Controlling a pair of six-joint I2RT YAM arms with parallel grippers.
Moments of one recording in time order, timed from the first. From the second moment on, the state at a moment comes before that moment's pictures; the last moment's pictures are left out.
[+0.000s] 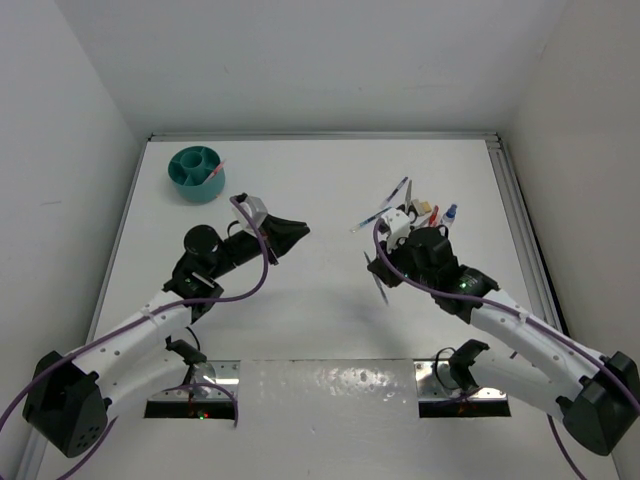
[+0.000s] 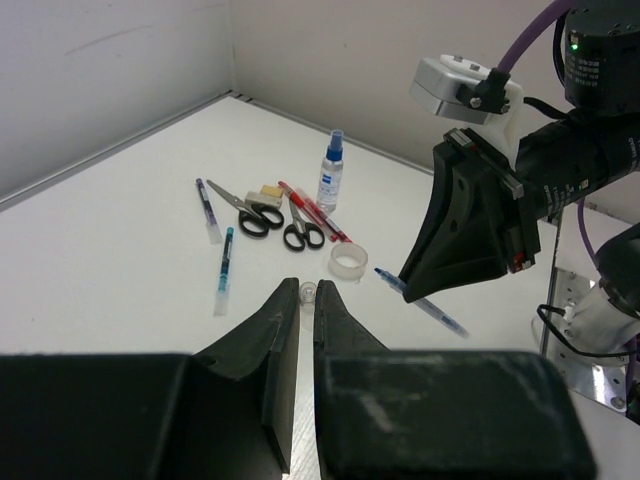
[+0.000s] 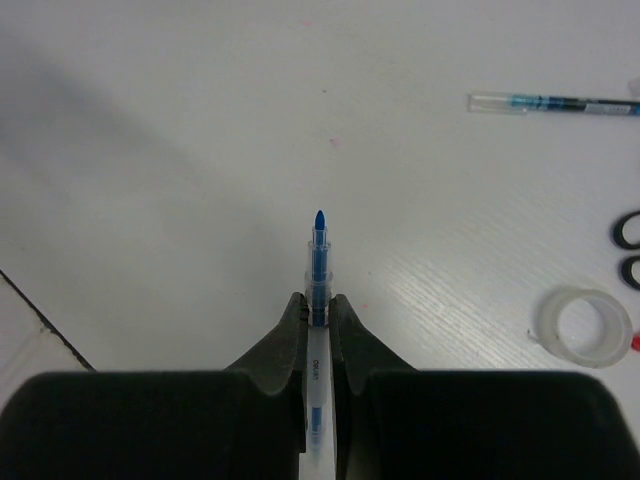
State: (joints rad) left arm -0.54 0.92 0.53 0.52 0.47 -0.18; right arm 0.64 0.92 0.58 -0.21 -0.10 0.08
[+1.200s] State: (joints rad) left arm -0.54 0.93 0.54 0.51 0.52 -0.22; right arm 0.85 1.10 0.73 0.06 -0.18 -0.02
